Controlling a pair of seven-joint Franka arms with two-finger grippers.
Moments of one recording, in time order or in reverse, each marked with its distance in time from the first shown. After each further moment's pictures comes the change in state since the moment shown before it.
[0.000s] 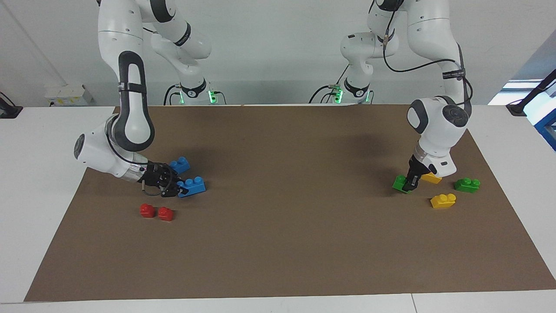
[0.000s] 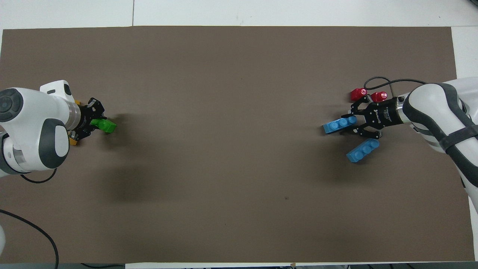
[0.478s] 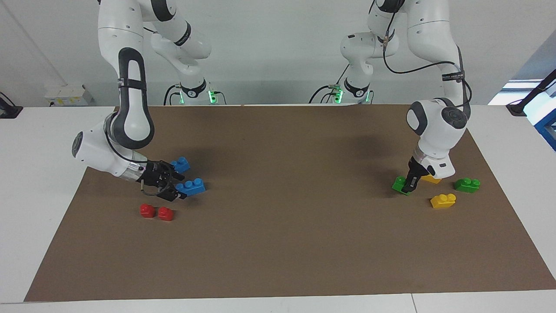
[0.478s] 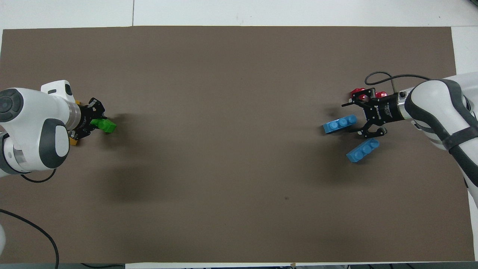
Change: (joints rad) left arm 0.004 0.002 -0.001 0.000 0.000 0.006 0.042; right arm 0.009 -0.028 0.008 0.040 0.000 -0.037 0.075
